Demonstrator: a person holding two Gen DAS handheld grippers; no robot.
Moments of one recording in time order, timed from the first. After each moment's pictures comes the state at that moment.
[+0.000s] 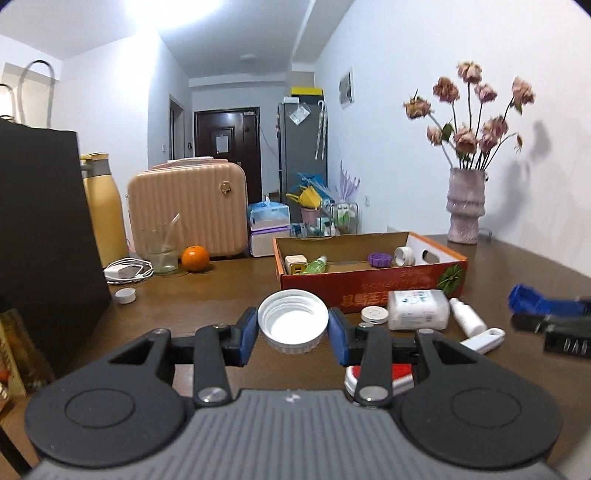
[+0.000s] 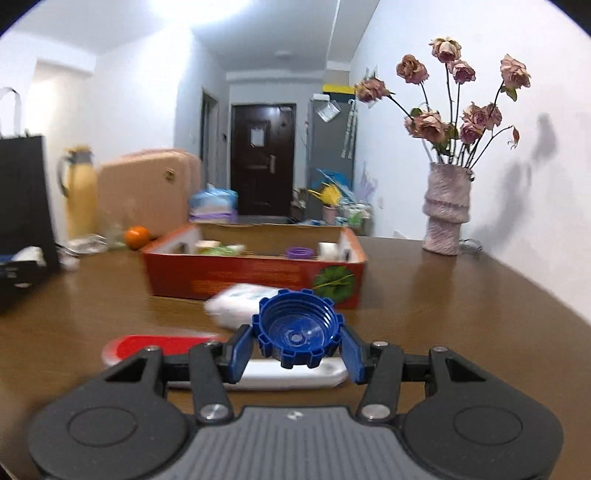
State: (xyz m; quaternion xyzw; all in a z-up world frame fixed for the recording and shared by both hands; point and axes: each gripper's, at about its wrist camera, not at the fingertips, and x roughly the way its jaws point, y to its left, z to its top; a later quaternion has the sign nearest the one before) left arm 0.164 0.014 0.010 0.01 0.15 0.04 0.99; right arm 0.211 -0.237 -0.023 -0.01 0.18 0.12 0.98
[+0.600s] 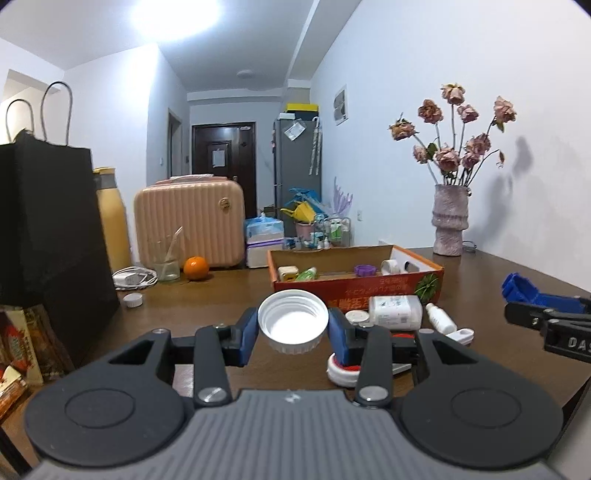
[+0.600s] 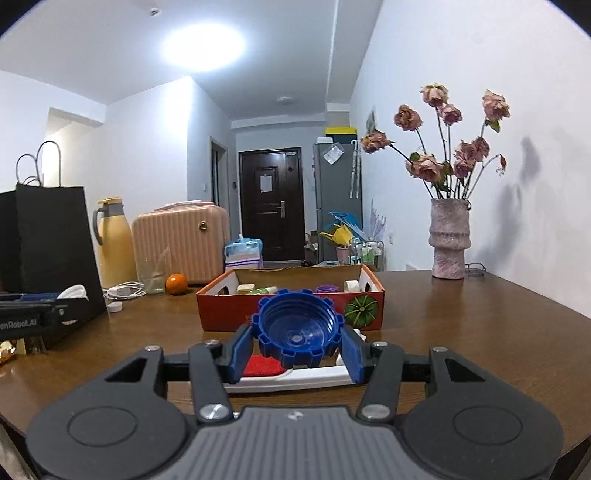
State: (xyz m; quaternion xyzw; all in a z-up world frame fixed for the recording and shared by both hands) left arm 0.111 0.006 0.024 0.01 0.13 0.02 0.99; right arm 0.147 -0.238 -0.004 0.03 0.12 0.13 0.98
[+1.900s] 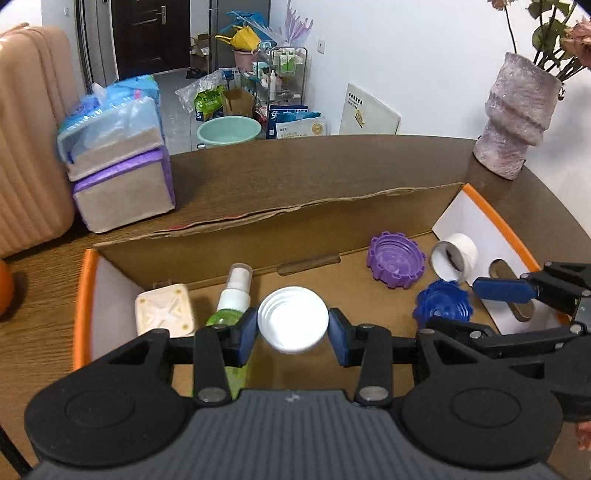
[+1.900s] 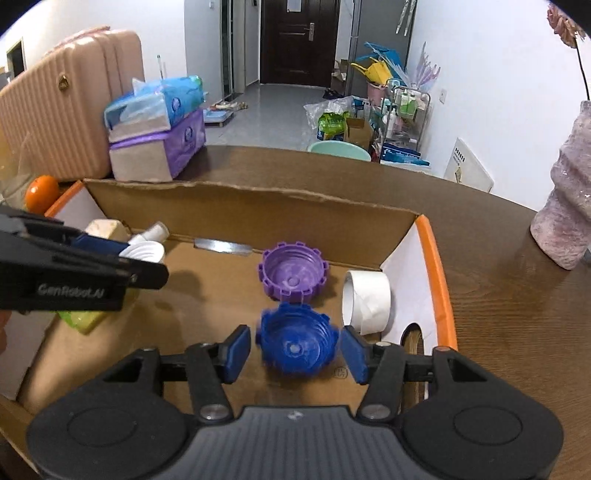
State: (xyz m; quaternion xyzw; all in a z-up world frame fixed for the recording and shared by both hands) left arm 0.635 0.004 -0.016 -0.01 0.43 -0.07 0.90; right arm 0.638 -0.182 -0.024 -0.08 0.41 0.16 0.89
